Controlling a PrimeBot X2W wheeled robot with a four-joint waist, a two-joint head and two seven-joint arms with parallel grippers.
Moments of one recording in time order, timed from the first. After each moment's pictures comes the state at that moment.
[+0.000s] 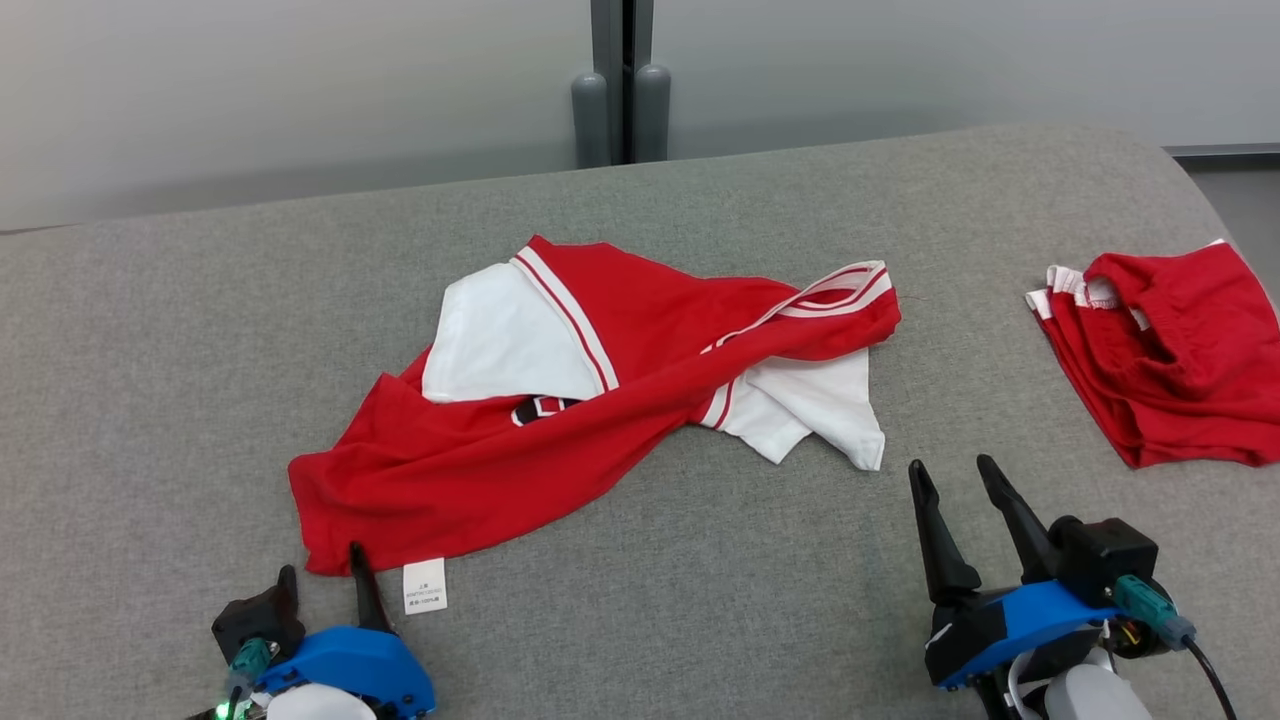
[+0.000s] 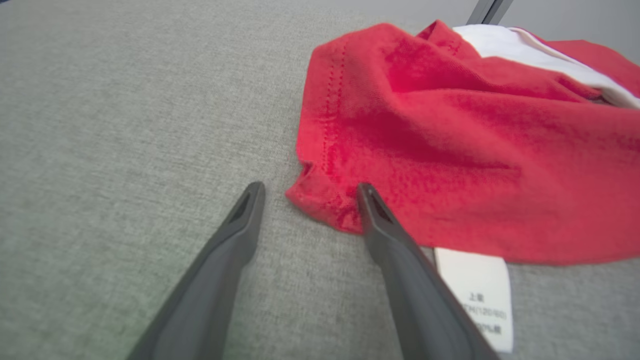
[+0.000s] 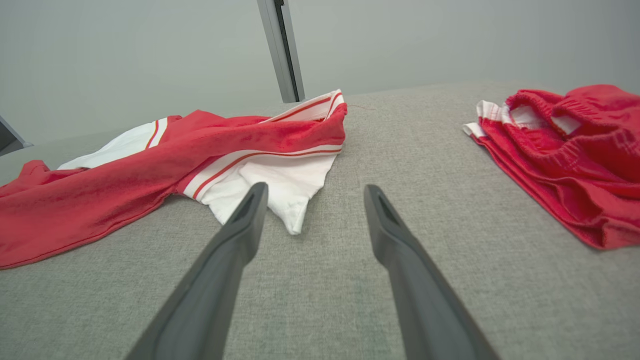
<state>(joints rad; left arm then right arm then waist) -0.19 0.05 -0.08 0.71 -0.37 0.16 -0.26 -0.19 -0.05 0.06 0.43 0.20 0.13 -0.26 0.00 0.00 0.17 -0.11</state>
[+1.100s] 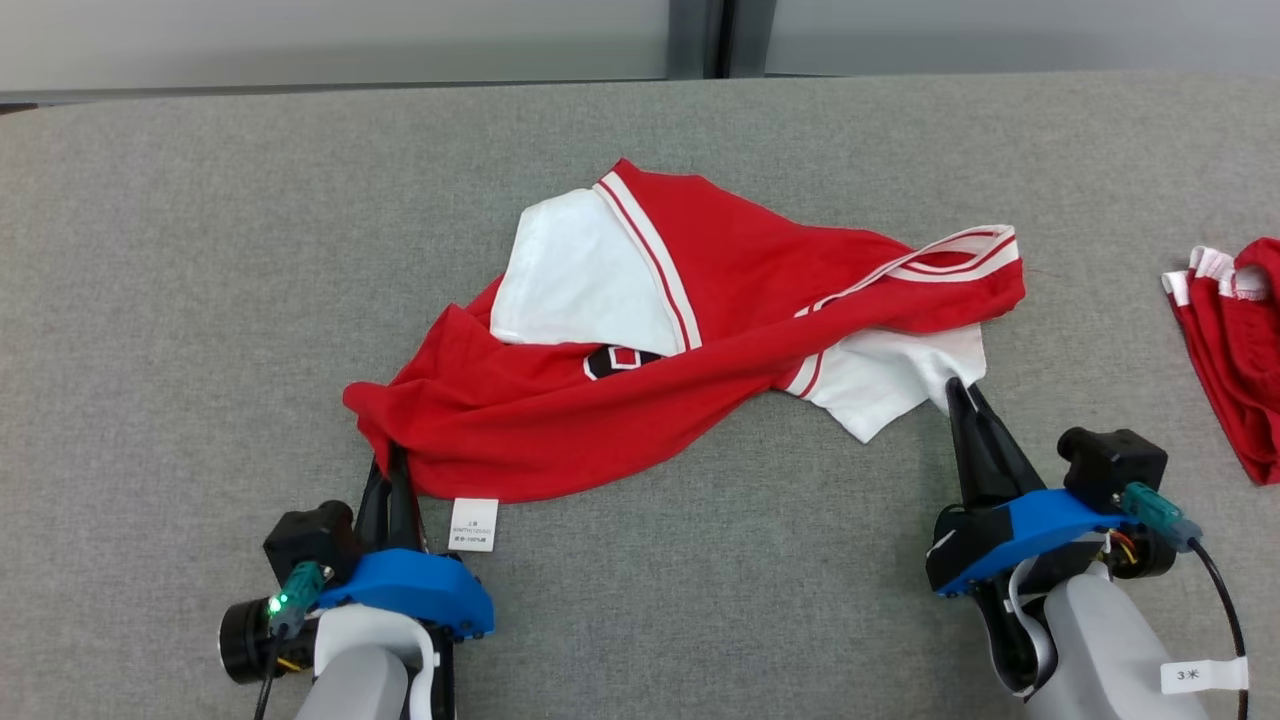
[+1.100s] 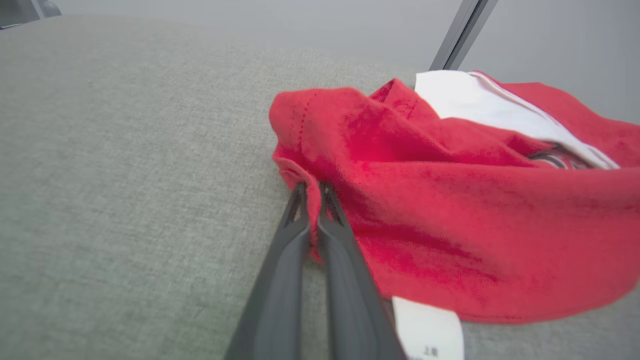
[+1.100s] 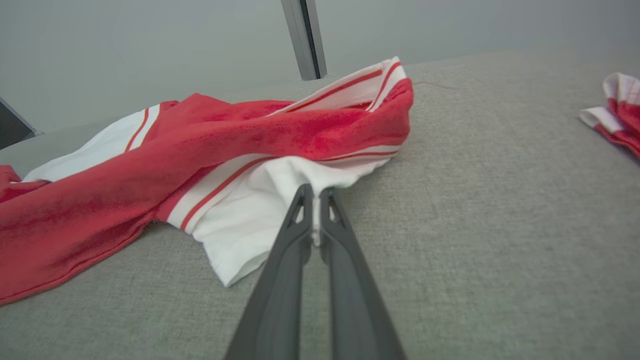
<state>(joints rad) -0.25 0.05 -0.23 0.55 -0.39 0.17 -0.26 -0.38 -0.05 0.03 0.61 0.23 0.13 -0.26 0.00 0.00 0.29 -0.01</state>
